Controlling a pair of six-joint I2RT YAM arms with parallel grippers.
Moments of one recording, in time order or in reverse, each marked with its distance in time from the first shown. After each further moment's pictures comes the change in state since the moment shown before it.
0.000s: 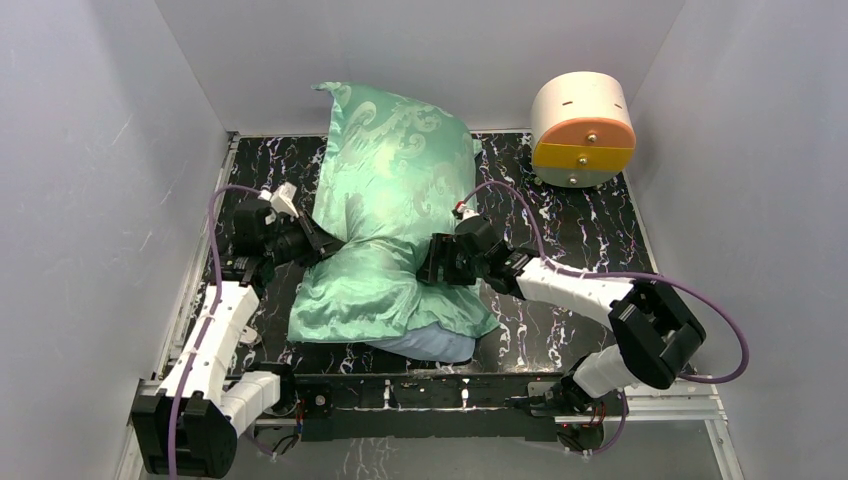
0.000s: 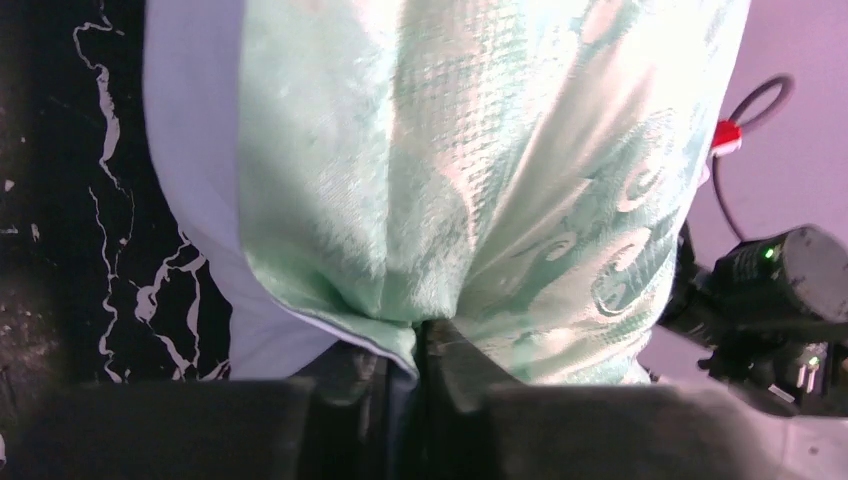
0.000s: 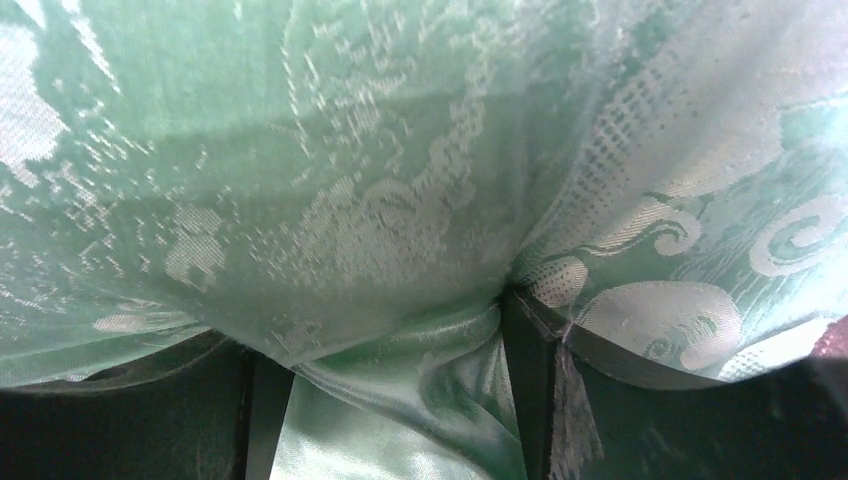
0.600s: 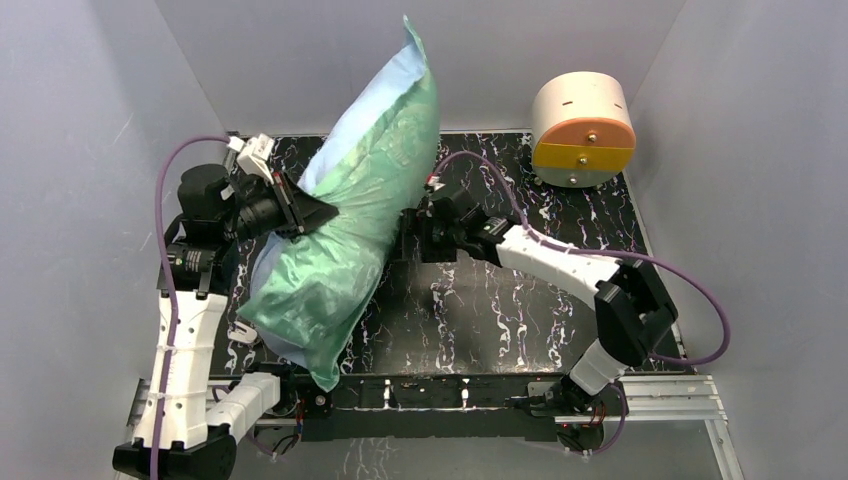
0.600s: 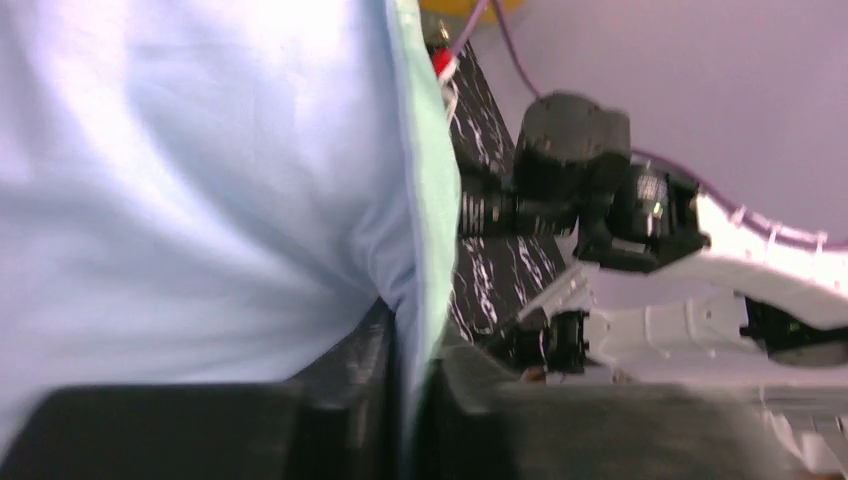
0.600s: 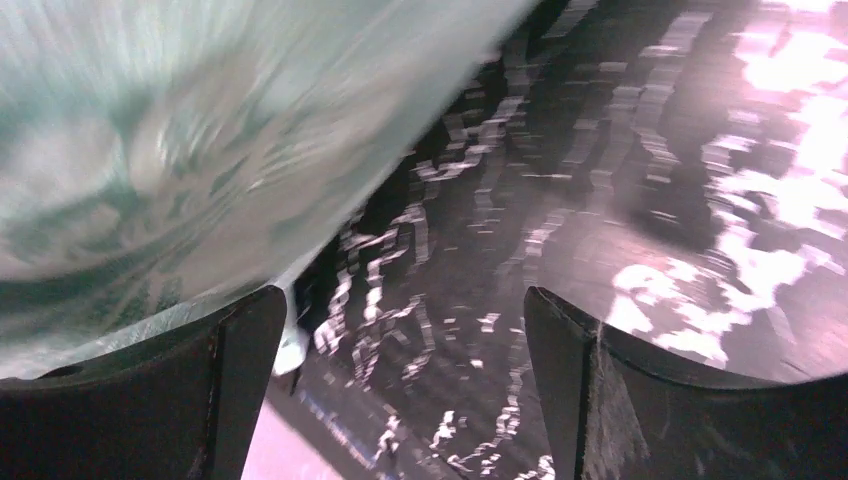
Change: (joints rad) left arm -0.006 -0.020 0.519 -0.260 0.115 0.161; right arm 0.008 0.152 0.381 -0.217 -0.204 -0.045
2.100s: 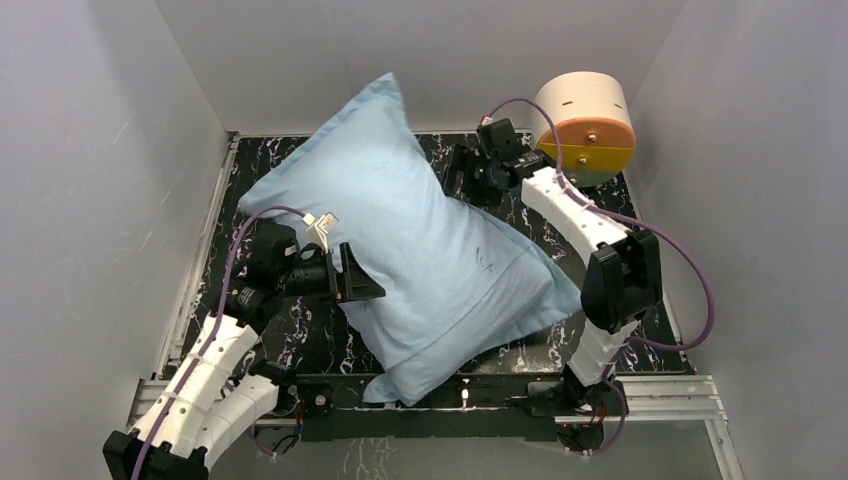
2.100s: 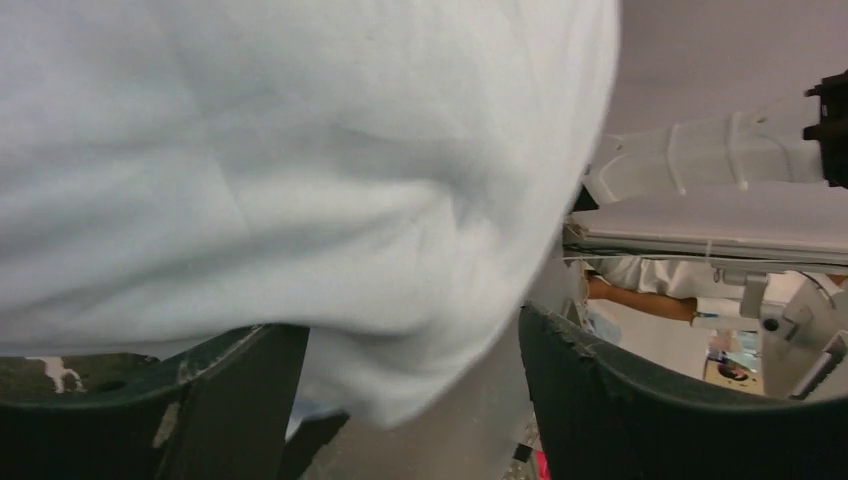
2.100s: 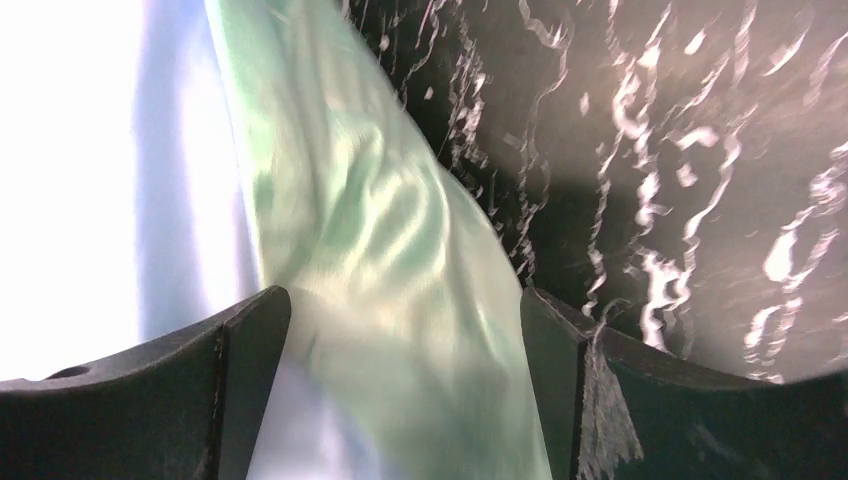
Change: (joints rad) left arm -0.246 -0.156 -0.577 0.140 0.063 -0.131; right arm -0.344 0.105 0.279 -0.298 0.092 -0.059
